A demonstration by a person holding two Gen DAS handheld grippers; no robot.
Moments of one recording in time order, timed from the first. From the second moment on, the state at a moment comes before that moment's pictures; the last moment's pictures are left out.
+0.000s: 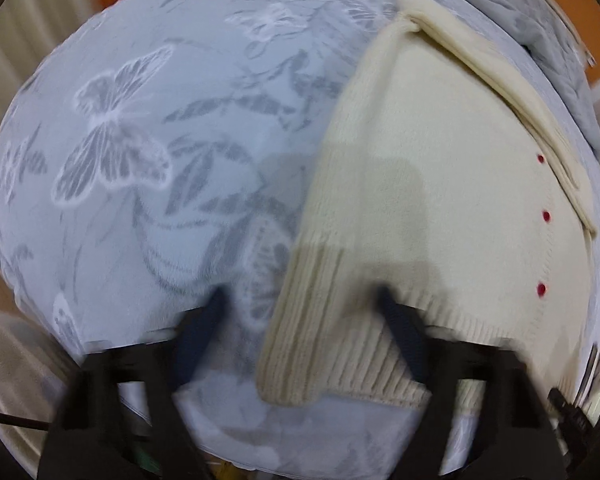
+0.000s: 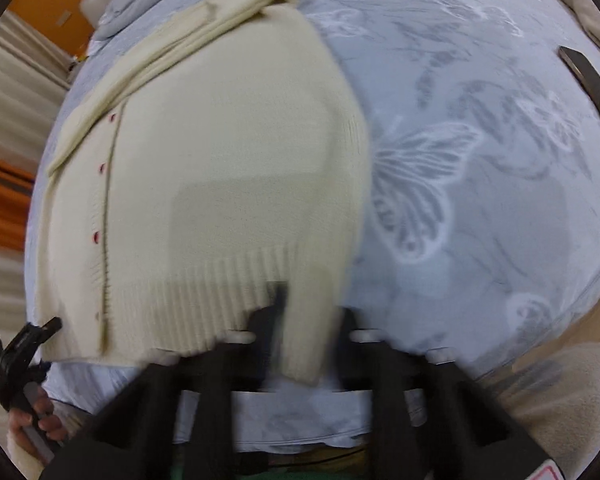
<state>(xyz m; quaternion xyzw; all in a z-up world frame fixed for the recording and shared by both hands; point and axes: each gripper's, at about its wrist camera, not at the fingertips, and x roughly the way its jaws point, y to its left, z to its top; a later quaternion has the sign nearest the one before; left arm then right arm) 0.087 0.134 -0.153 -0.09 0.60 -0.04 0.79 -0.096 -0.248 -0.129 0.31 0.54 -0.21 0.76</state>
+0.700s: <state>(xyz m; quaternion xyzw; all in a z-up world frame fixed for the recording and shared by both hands) -0.026 0.172 -0.020 -0.14 0.57 -0.18 0.79 -0.194 -0.216 0.013 0.27 0.45 -0.12 0.84</state>
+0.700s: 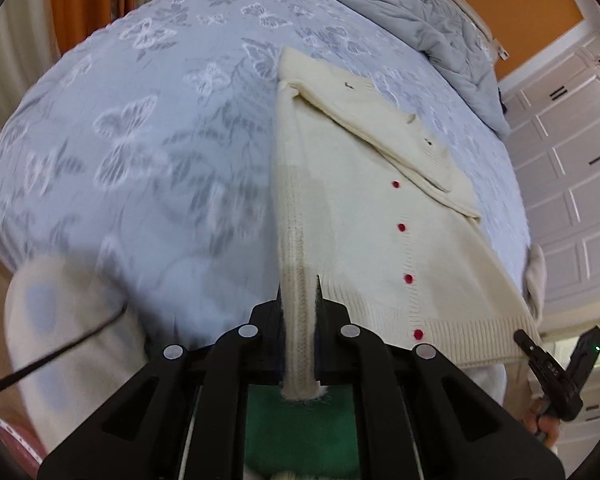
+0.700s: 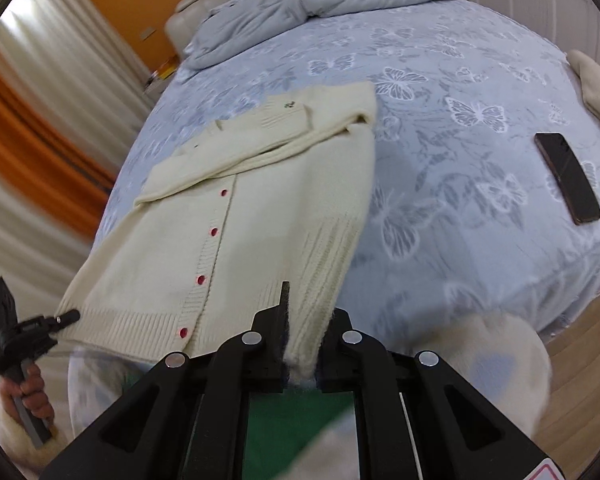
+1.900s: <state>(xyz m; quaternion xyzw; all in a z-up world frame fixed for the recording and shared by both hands) 0.210 0.075 -0.080 -0.09 0.55 -0.09 0.82 -0.025 -0.358 -0.068 0.48 0.36 -0.14 0.78</state>
